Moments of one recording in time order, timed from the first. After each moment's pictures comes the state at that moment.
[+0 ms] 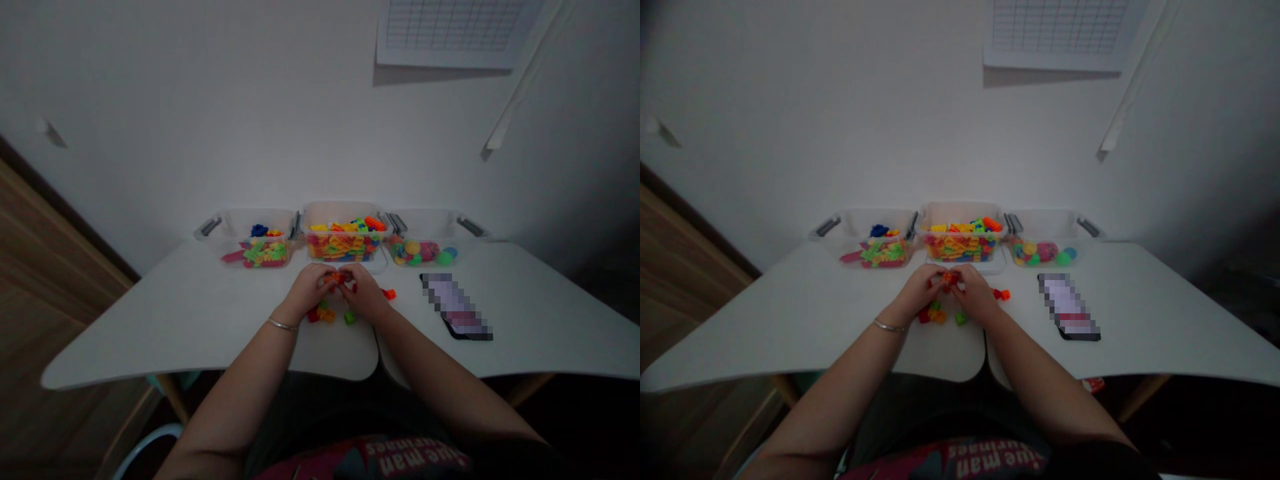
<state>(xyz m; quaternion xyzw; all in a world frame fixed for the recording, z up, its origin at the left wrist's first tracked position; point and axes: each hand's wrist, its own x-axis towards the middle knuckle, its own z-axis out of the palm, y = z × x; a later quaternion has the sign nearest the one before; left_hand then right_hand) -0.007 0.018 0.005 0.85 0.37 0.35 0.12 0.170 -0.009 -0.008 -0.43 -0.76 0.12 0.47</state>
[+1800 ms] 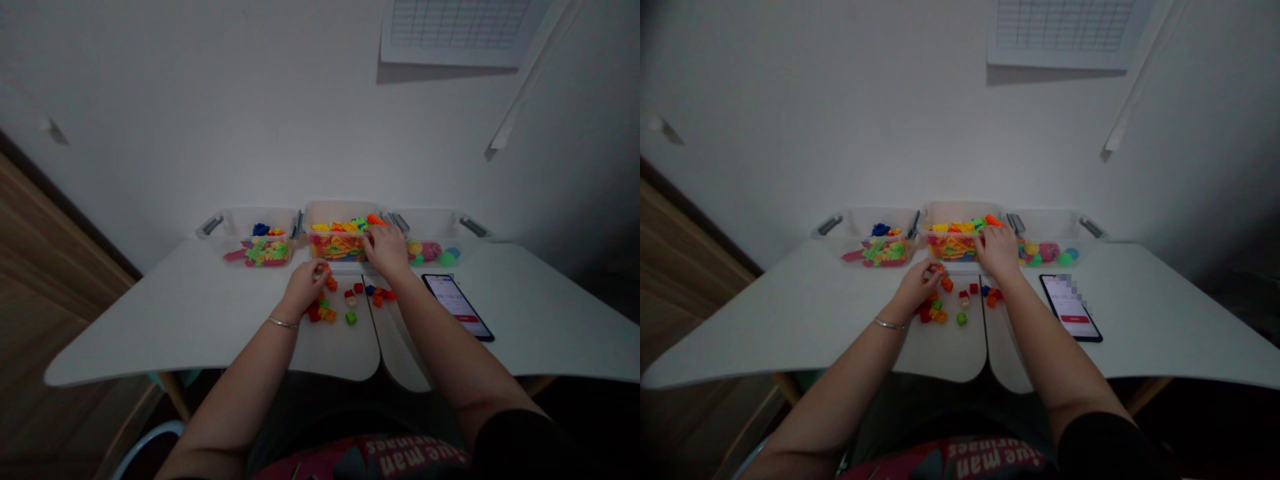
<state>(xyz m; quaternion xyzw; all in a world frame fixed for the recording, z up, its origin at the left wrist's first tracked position) -0.017 0.025 -0.004 0.78 0.46 0.39 0.15 0.207 0.044 0.049 -0.56 -0.72 -0.14 0.38</state>
